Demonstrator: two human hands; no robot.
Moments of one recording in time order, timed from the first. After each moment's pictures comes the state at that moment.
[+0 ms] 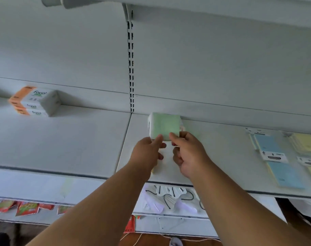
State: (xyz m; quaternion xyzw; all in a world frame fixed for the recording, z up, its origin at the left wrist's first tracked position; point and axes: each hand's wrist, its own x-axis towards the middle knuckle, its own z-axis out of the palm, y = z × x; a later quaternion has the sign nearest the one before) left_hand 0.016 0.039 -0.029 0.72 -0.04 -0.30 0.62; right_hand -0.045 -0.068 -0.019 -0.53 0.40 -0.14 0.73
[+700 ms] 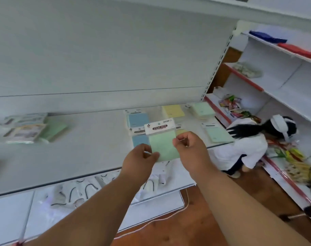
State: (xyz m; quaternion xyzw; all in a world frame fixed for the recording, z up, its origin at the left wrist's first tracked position) left_hand -0.264 -0.210 -0.043 0.77 -0.26 -0.32 0.48; right_hand -0.380 -0.320 -0.016 -0.73 0.48 -0.27 0.41
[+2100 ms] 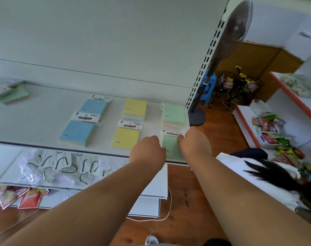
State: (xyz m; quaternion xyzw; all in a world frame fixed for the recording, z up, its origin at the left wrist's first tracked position) left_hand -0.424 -0.454 -0.042 0.93 -0.24 -0.16 0.23; right_hand -0.476 -0.582 -0.032 -0.88 0.44 -0.06 0.17
